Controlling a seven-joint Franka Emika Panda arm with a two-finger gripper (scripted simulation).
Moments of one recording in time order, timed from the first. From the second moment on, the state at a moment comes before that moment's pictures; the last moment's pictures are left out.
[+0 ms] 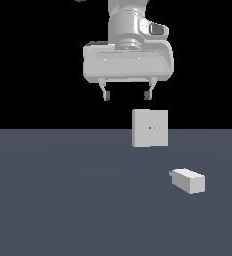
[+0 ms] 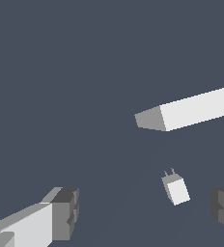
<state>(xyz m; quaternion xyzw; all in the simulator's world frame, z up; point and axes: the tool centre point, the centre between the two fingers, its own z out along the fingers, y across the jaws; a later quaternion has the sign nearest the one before) -0.003 -0.026 0.174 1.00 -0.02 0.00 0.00</state>
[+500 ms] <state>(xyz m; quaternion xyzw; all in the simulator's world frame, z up) -0.009 -0.030 0.170 1.00 -0.02 0.00 0.00</state>
